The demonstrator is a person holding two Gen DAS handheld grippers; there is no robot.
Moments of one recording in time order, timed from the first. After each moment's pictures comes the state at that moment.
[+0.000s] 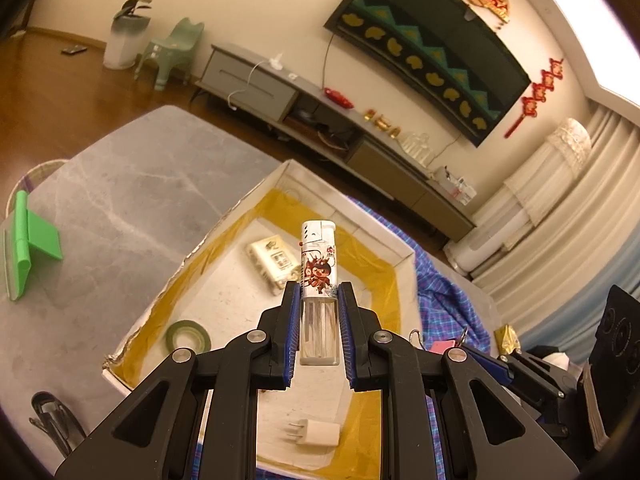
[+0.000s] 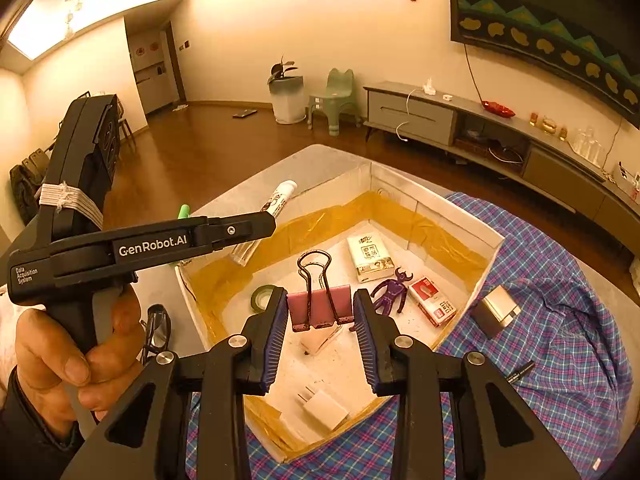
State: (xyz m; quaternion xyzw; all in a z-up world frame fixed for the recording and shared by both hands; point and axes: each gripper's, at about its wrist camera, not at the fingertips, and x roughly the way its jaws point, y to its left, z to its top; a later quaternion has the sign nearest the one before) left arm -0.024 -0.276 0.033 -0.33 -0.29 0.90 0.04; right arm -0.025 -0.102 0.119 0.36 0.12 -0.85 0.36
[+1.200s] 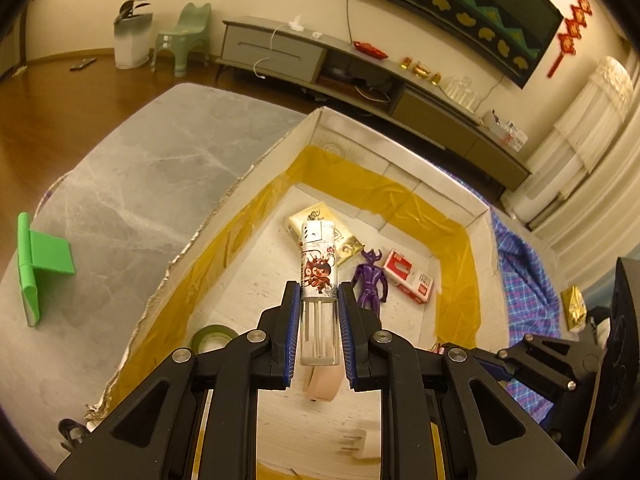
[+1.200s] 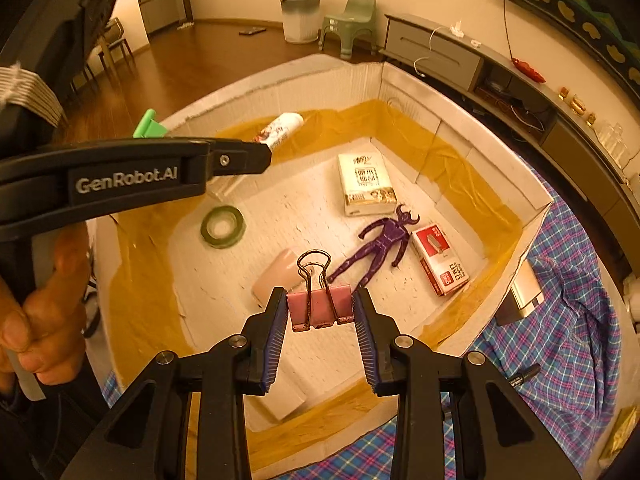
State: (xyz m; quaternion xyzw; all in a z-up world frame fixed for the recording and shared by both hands) left arm -0.077 -0.259 -0.006 -0.43 -0.19 0.89 -0.02; right arm -0.080 -0.123 0.042 0.46 0.23 -0.79 0.35
